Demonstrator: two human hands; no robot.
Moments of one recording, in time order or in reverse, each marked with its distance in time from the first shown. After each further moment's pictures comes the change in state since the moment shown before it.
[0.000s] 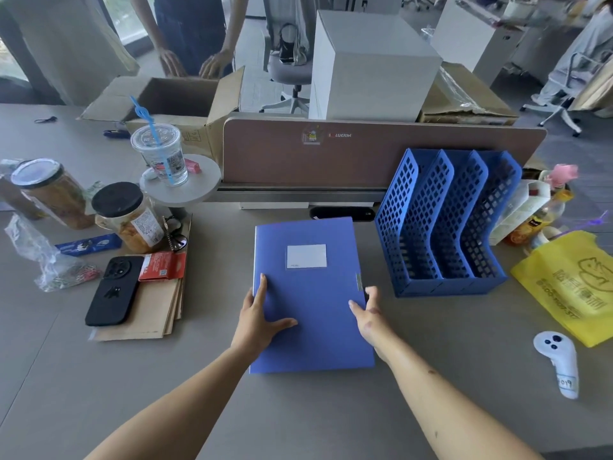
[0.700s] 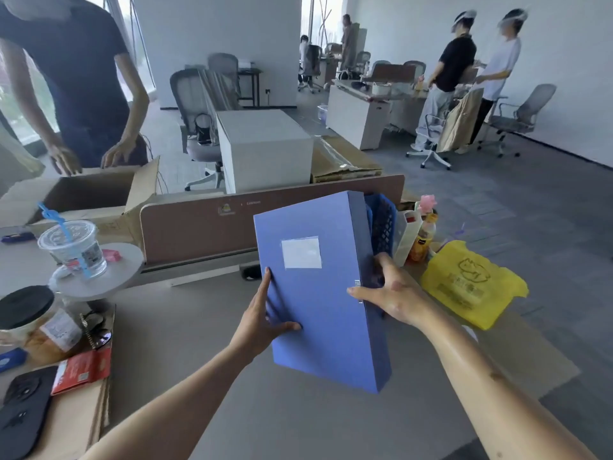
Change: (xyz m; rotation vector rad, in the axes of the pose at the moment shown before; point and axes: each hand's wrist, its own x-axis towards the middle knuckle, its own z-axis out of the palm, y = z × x) left_hand 0.004 0.159 0.034 -0.069 -0.263 0.455; right_hand -0.106 -0.072 -0.188 -0.221 0.292 -0.344
